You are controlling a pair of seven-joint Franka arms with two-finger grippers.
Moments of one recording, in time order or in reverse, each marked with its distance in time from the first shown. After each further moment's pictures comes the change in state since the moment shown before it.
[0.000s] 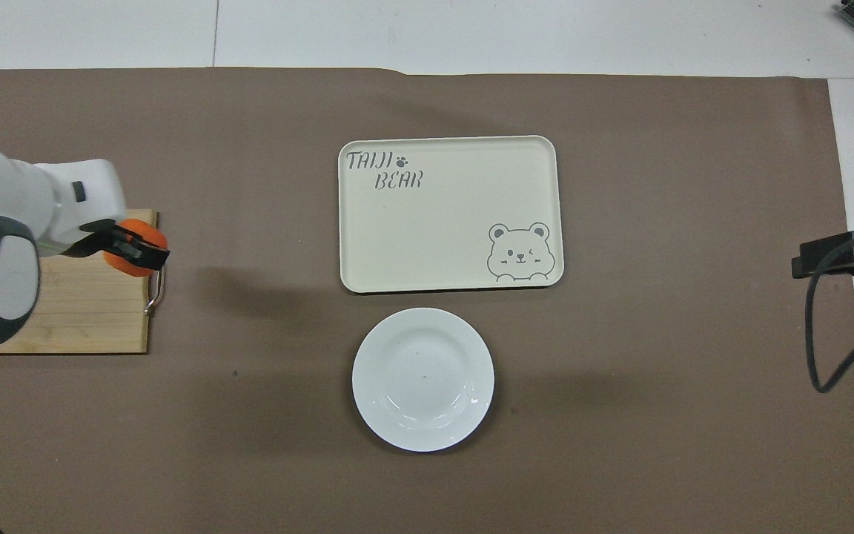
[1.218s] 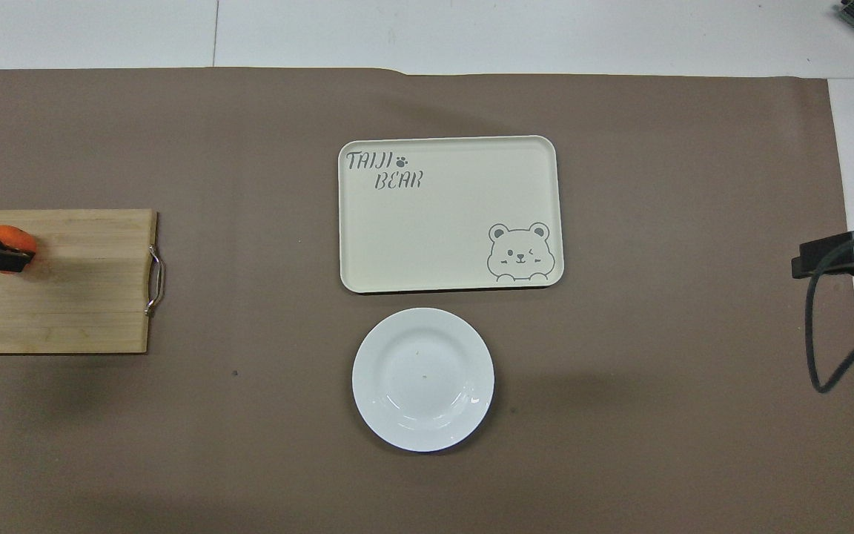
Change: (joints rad) left arm 0.444 0.278 0.035 0.052 0.010 0.327 0.533; right arm 0.000 0.000 0.000 0.000 0.000 0.000 0.000
